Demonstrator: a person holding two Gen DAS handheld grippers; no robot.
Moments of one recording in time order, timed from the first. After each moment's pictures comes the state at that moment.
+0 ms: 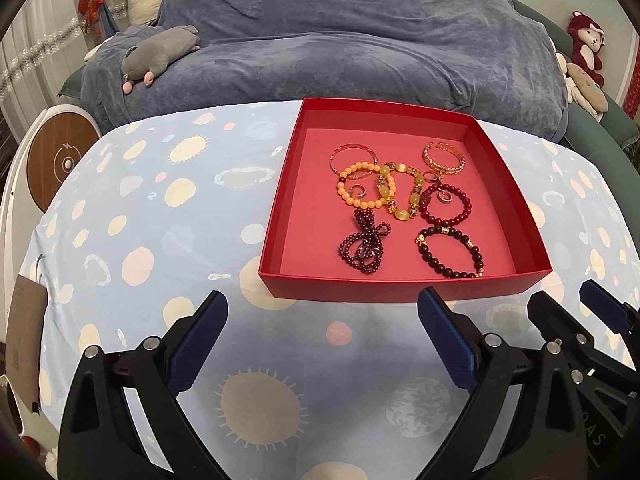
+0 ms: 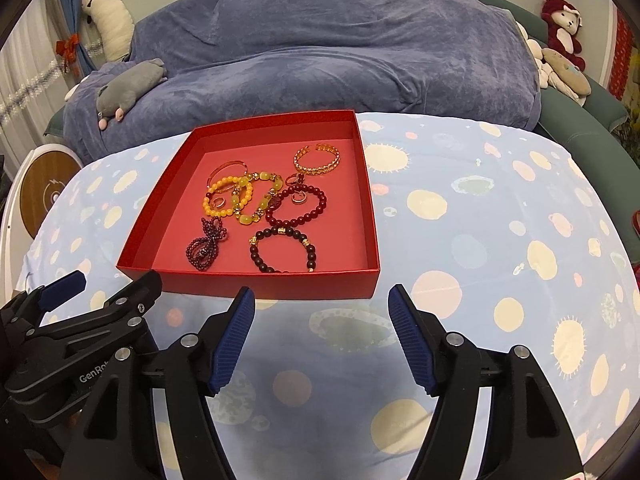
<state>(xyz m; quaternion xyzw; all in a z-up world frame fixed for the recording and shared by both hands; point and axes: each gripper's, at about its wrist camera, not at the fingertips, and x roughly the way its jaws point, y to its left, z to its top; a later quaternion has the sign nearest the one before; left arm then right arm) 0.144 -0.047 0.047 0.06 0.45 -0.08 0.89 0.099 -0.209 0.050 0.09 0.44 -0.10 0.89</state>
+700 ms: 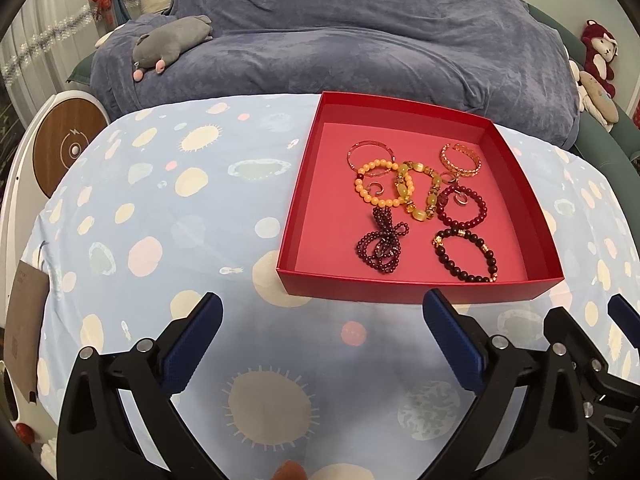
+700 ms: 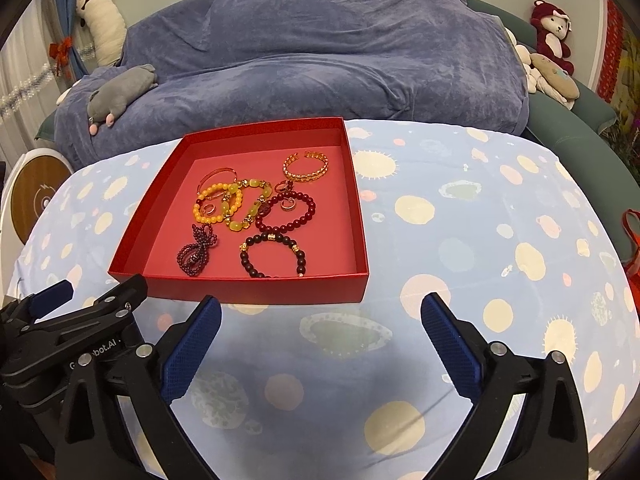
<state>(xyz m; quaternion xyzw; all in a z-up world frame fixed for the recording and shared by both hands) 0.149 -0.037 0.043 0.04 0.46 -0.06 0.88 0.095 -0.208 0.052 0.08 0.43 -0.12 0.89</state>
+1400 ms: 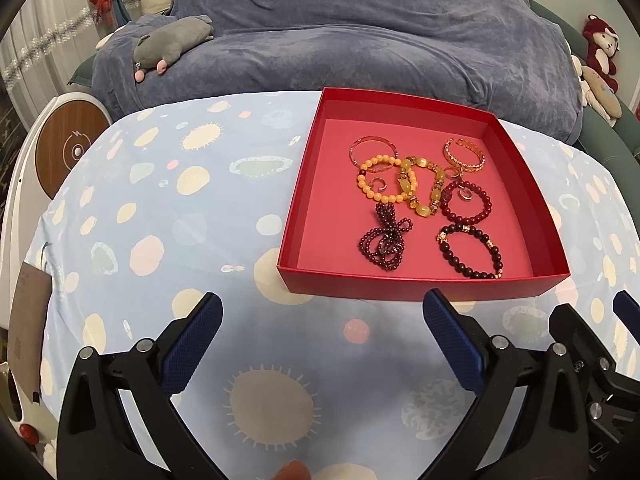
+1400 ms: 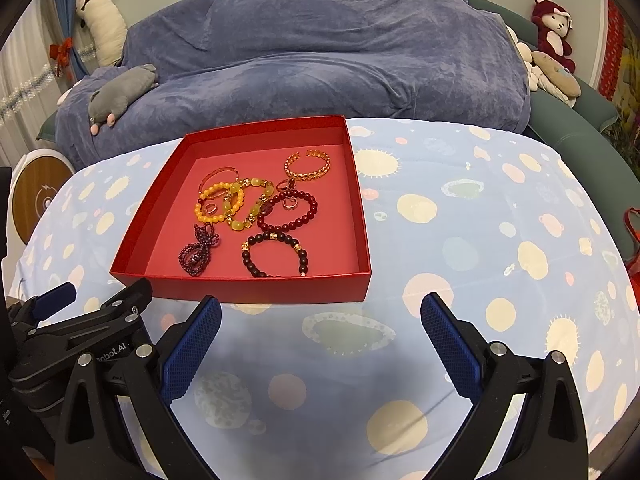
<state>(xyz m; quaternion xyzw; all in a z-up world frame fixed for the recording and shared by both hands) 0.150 -0.040 0.039 0.05 0.46 -0.06 0.88 0.097 -0.206 0.052 0.08 0.43 -0.12 0.89</state>
